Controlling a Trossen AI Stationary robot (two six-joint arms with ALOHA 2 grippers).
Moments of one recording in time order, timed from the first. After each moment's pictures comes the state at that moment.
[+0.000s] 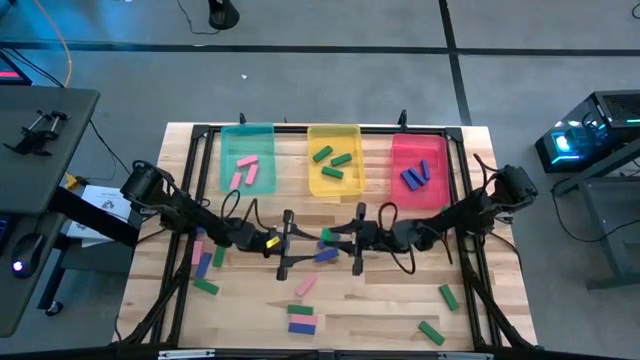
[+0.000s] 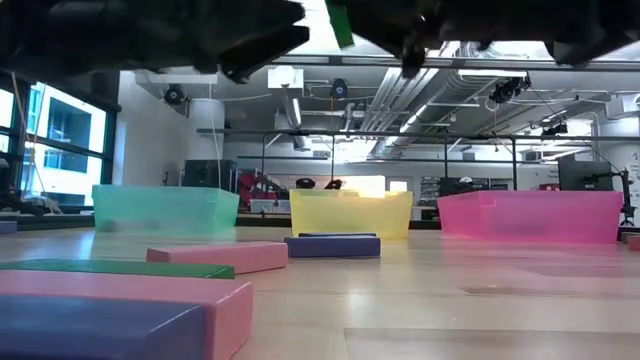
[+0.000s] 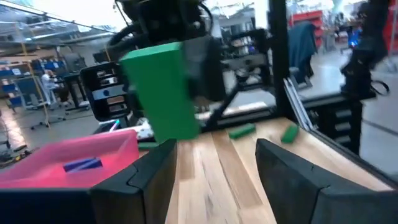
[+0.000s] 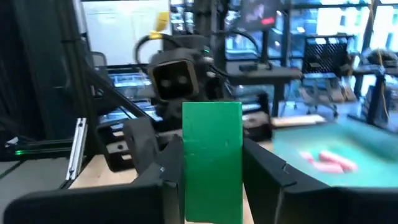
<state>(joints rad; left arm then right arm) -0.35 1.70 0.52 1.25 -0.28 0.19 0.35 1.67 0.68 1.07 0.40 0.00</state>
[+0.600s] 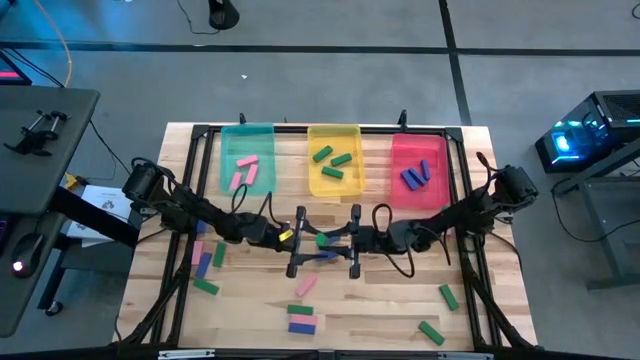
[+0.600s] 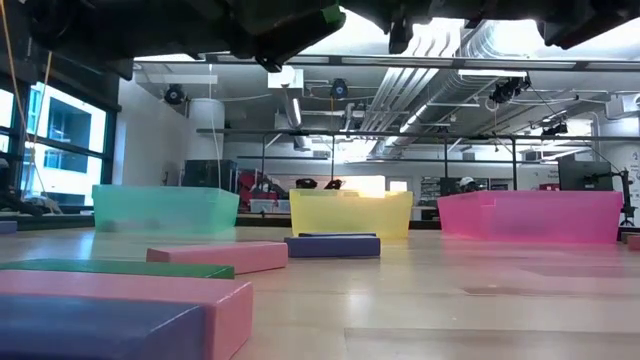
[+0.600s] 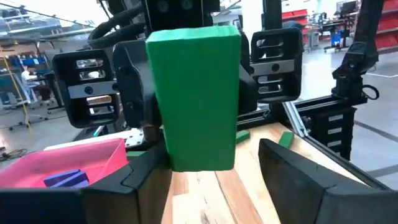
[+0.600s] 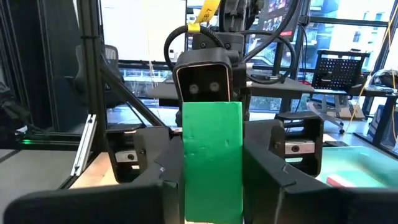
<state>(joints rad) -0.29 1.70 0.65 1.10 -0.15 0.18 0.35 1.67 0.75 1.00 0.36 -0.09</state>
